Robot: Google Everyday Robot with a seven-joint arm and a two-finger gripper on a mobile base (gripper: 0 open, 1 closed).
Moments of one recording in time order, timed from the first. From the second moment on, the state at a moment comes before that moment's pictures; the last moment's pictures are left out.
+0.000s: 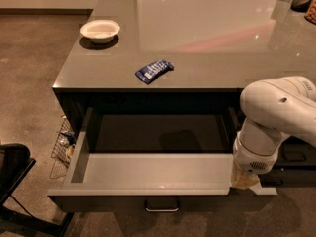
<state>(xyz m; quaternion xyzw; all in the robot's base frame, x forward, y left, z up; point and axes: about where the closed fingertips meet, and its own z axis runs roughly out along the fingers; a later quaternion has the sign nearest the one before) 0.384 -0.224 0.701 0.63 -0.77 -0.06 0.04</state>
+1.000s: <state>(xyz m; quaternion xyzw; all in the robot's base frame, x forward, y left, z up) 0.383 -0.225 0.701 0.63 -0.77 -0.06 0.03</state>
